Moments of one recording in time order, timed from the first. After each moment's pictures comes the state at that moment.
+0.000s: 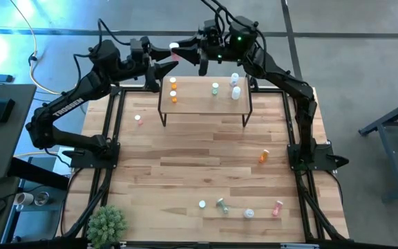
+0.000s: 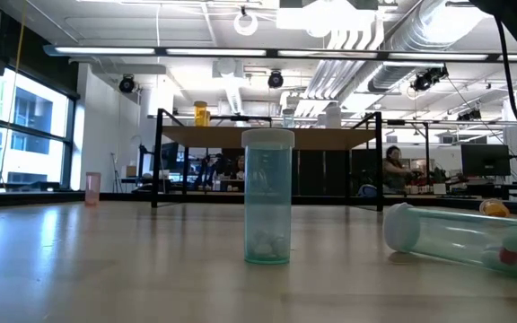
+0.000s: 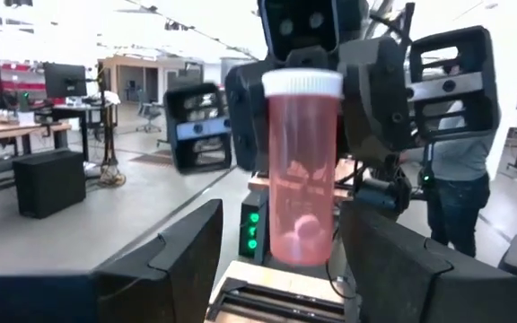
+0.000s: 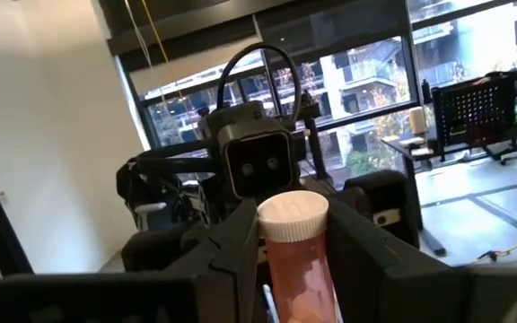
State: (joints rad) left arm 0.71 1.20 1.35 -0.01 0.34 -0.10; right arm -0.42 1.97 2.36 -0.19 -0.47 0.32
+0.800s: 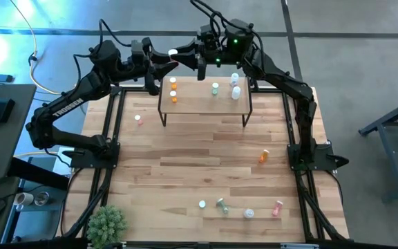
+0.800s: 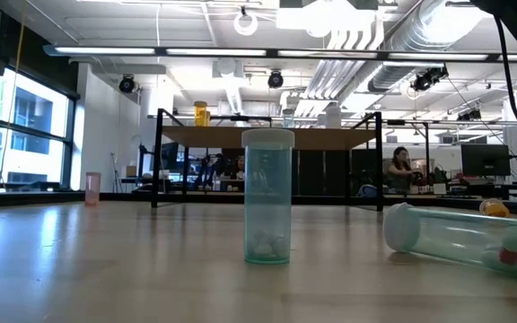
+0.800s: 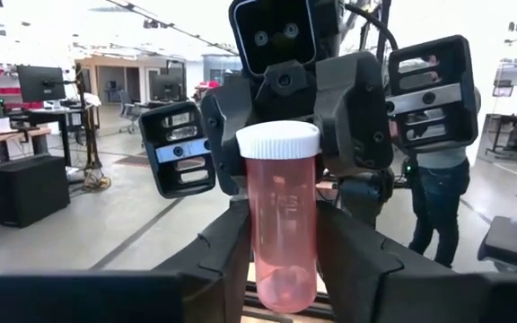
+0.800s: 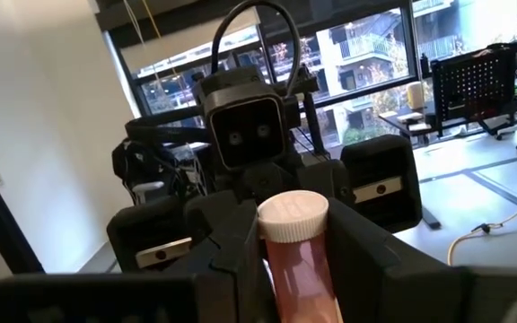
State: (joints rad) left arm 0.71 1.20 1.35 -0.02 0.39 -0.07; right arm -0.40 1.97 2.36 -0.27 -0.46 0.30
